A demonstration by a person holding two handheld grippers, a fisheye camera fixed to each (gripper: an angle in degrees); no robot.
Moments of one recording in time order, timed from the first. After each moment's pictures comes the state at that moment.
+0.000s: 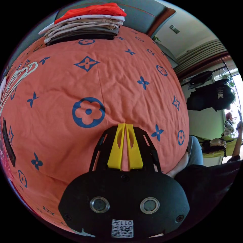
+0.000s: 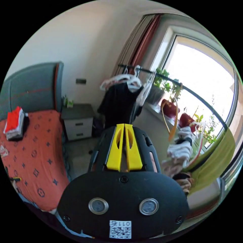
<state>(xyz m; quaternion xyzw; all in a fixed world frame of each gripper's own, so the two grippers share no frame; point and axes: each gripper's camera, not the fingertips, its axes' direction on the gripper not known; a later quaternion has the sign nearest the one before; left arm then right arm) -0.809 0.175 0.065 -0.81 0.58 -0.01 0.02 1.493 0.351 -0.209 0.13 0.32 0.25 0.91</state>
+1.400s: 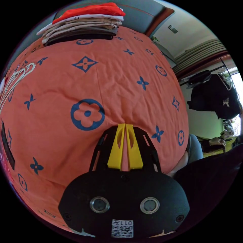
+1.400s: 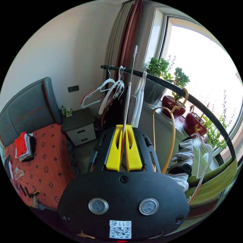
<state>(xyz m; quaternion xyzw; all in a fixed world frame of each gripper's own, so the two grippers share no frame) -0.808 0.110 0.148 -0.81 0.59 -0.02 0.02 1.531 0.232 -0.317 0.09 0.24 0.32 0.91</state>
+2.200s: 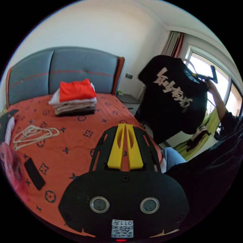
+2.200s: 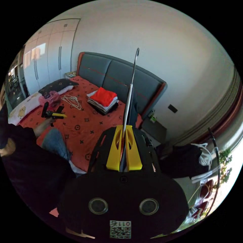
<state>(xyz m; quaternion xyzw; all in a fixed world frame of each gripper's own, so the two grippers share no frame) -0.937 -0.093 0.393 -0.66 0.68 -0.23 0.23 0.978 0.071 -0.348 0.12 -0.01 -0.17 0.98</state>
